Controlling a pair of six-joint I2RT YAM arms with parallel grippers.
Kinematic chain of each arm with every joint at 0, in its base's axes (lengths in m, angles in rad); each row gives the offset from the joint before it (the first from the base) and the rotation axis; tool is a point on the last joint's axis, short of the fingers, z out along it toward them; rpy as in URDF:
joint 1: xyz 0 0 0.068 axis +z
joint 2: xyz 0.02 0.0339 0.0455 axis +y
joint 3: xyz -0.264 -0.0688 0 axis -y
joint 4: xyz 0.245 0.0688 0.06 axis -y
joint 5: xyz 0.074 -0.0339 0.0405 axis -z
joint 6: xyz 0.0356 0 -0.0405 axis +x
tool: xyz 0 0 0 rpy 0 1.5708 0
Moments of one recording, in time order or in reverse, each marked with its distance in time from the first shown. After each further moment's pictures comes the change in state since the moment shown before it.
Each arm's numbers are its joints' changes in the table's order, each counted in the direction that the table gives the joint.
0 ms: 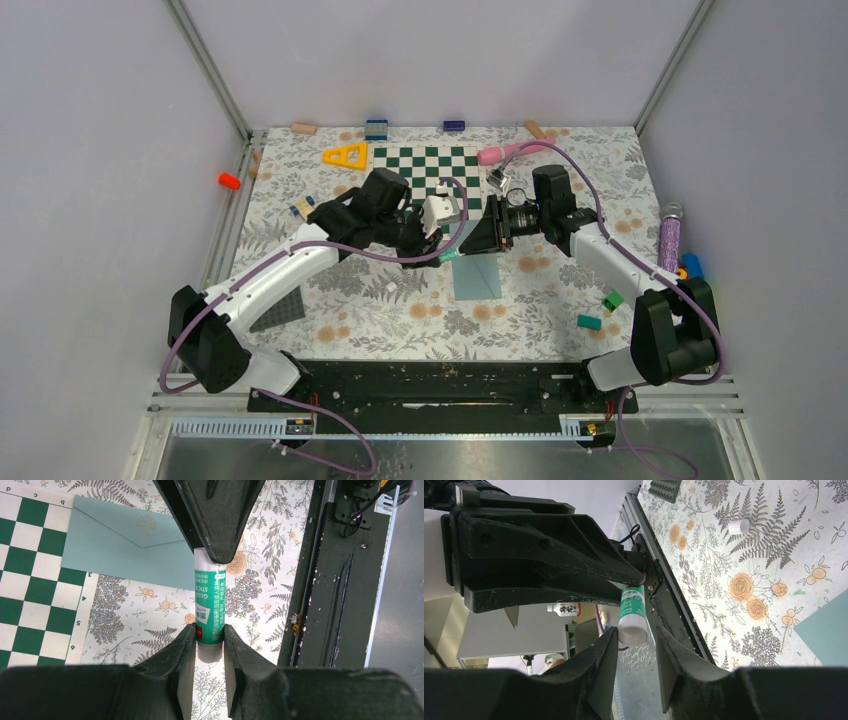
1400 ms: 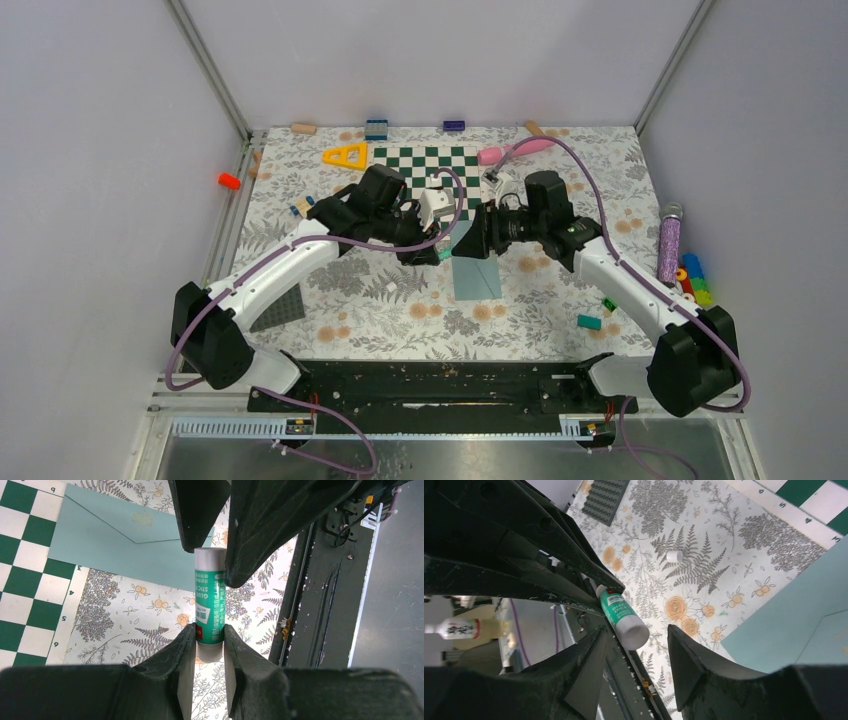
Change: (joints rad) left arm 0.040 0.022 0.002 0.008 0.050 -0.064; right arm 0.135 -0.150 -0.006 -0.066 0.400 -0.261
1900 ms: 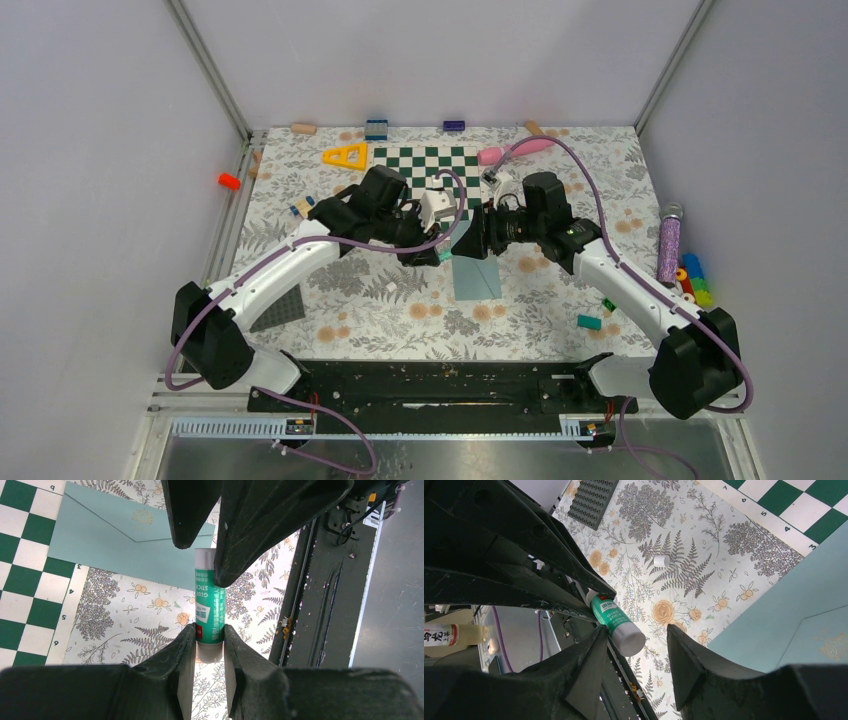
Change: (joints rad) left arm -0.008 0.000 0.000 -0.005 -0.015 0.001; right arm 0.011 -0.004 0.000 0.005 0.041 -0.017
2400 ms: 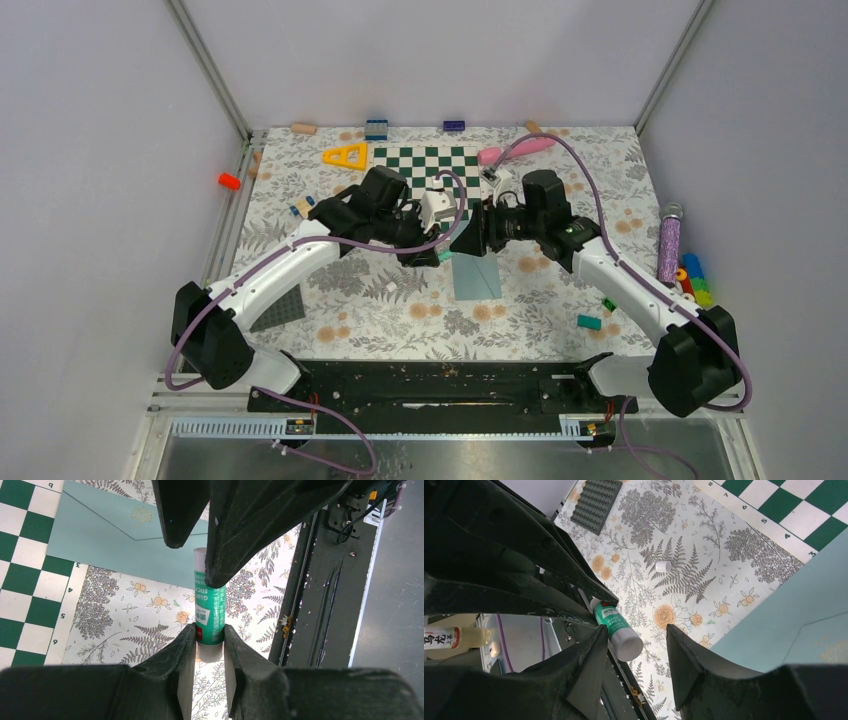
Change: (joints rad) left arm -0.001 0.000 0.000 -0.005 -0.002 0.002; right arm 0.000 0.016 0.017 0.029 -0.008 0.022
